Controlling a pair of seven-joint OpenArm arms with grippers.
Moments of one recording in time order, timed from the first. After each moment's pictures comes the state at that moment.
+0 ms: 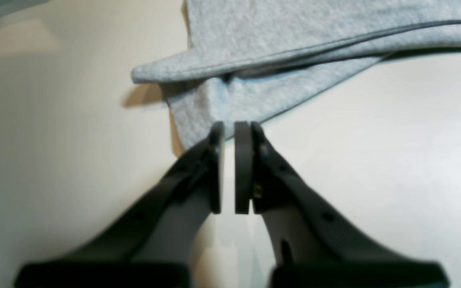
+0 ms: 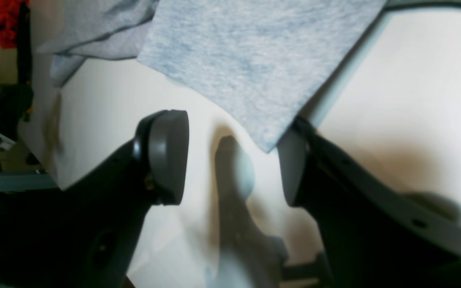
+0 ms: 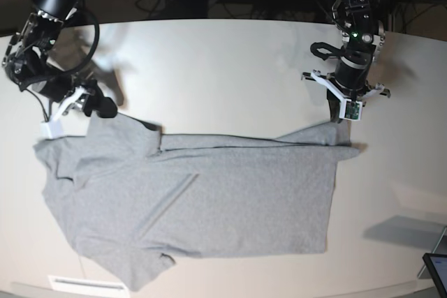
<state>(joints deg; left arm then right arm) 18.9 -7.6 -18.8 102.8 4.4 -19.8 22.3 0.4 5.1 36.8 75.6 51.6 41.5 -74.6</state>
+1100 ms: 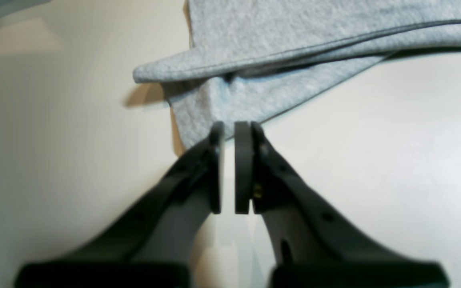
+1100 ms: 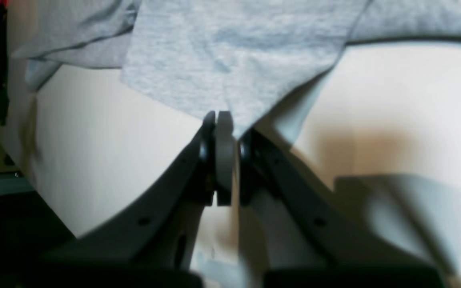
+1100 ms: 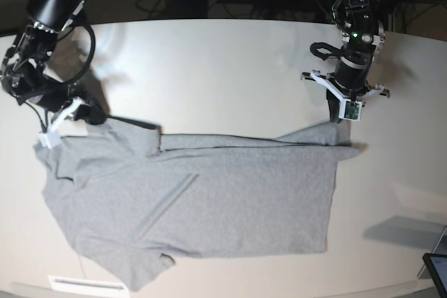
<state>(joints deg) 18.9 -7.6 -18.8 102.8 4.3 -19.8 22.3 4.2 7.0 36.3 74.8 47.4 41.0 -75.2</state>
